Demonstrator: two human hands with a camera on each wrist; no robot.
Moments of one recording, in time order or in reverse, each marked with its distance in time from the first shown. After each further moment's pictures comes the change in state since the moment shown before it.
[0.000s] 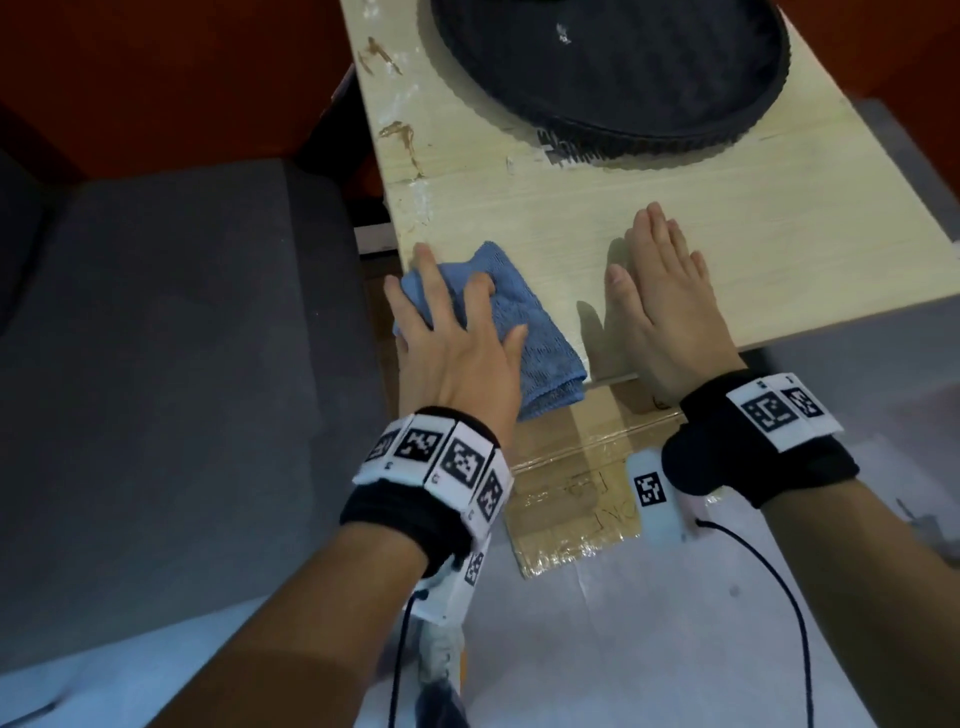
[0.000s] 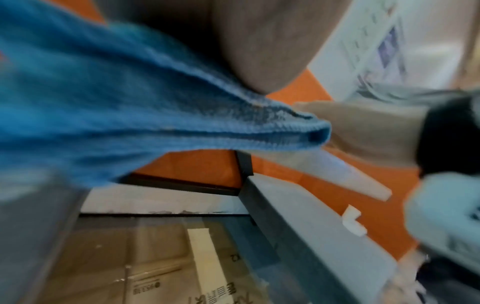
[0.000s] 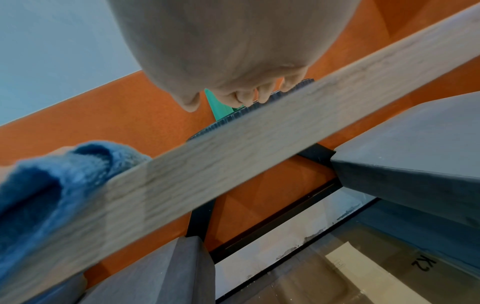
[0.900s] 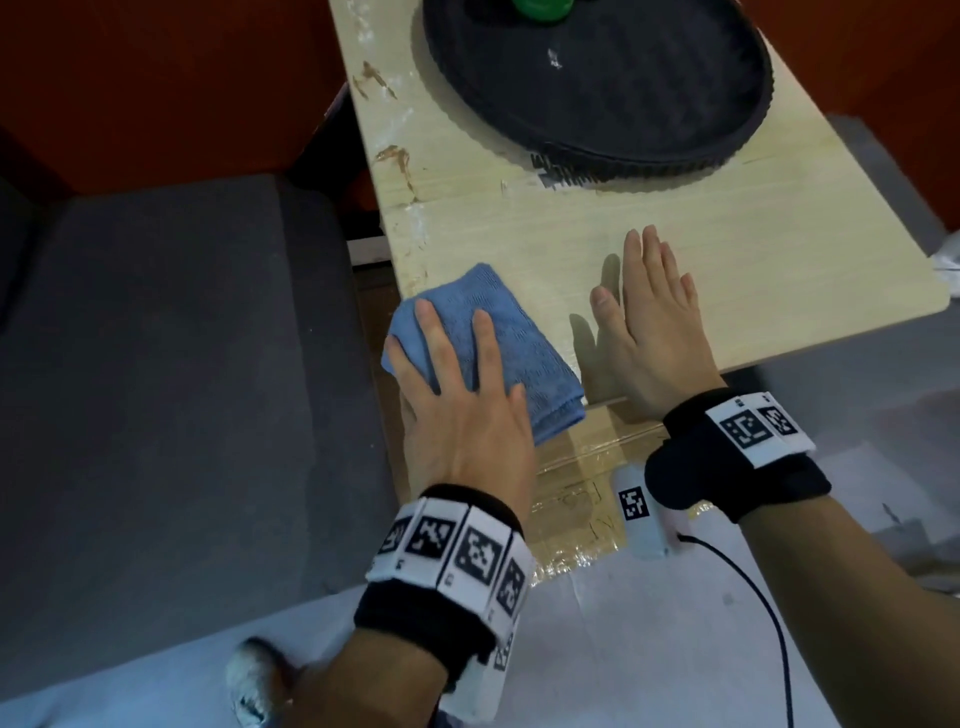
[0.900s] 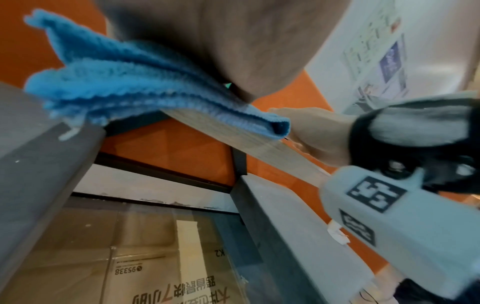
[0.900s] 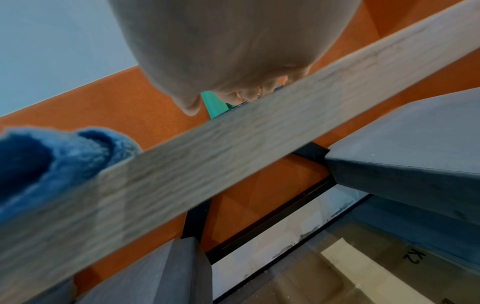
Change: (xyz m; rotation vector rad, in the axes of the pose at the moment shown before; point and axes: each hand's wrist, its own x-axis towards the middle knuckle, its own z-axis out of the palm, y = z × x) left_hand -0.032 0.009 -0.002 0.081 -0.066 -0.027; right_hand 0.005 -0.006 0.003 -0.031 0.004 0.055
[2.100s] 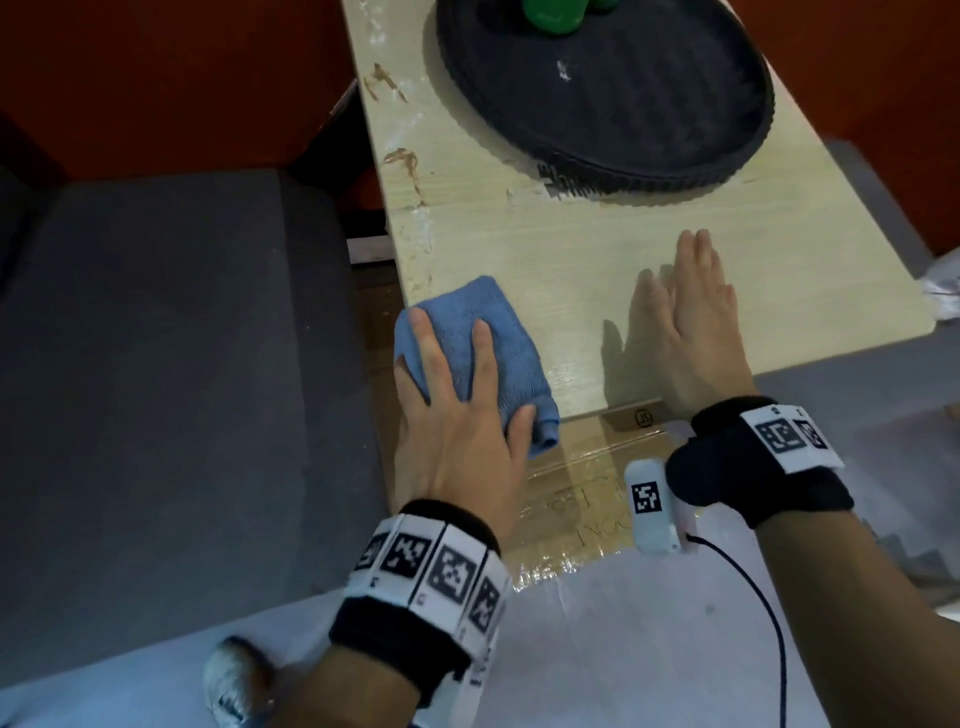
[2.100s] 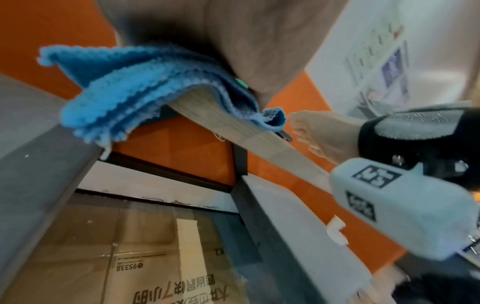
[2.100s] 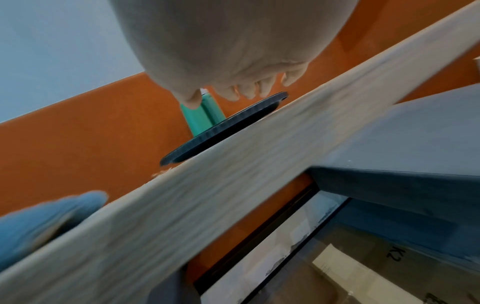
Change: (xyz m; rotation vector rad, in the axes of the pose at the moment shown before) left_hand -0.008 -0.010 -0.003 -0.091 -0.046 0.078; right_hand 0.001 0.013 -0.022 0.104 0.102 0.084
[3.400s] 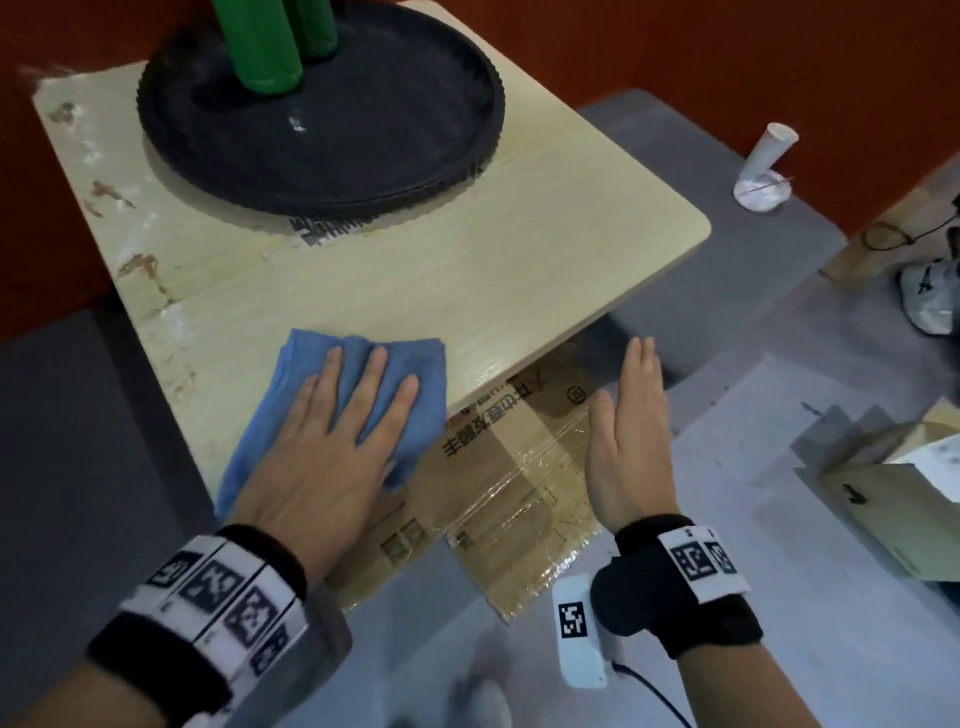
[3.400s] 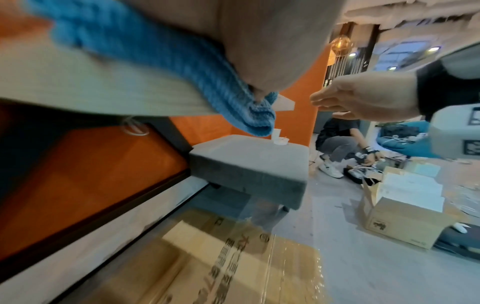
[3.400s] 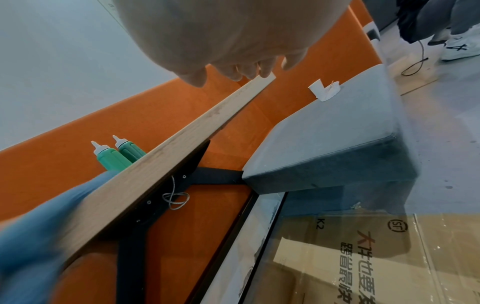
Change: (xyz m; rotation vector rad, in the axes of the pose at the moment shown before) left_hand 0.046 0.018 0.014 0.600 0.096 0.727; right_hand -0.111 0.096 0.011 0.291 0.324 0.375
